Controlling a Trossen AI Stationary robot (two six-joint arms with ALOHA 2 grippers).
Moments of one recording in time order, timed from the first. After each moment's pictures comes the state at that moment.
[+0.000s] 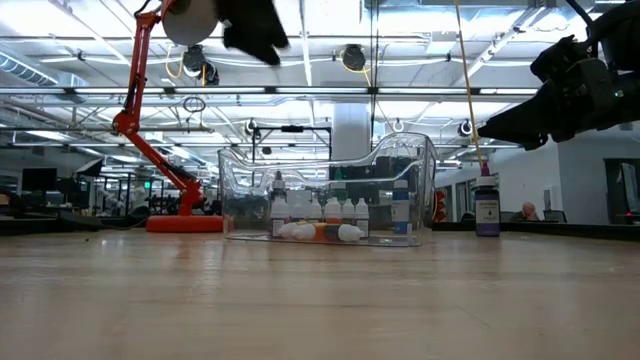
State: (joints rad) left arm 0.01 1.46 1.38 -0.74 -0.22 -0.16; right arm -0.06 0.24 0.02 0.08 0.16 0.07
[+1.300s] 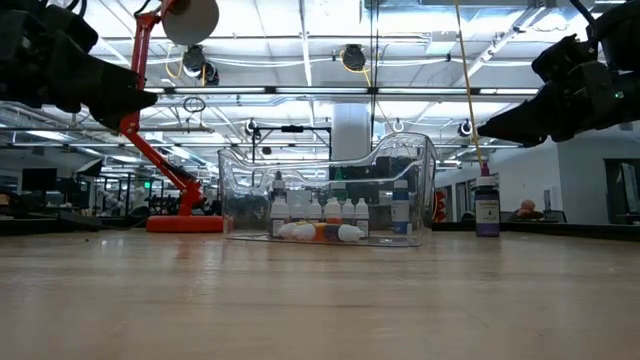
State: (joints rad) left arm -0.10 0.04 0.04 -0.03 -0.14 -0.05; right arm -0.06 0.24 0.02 0.08 0.16 0.02
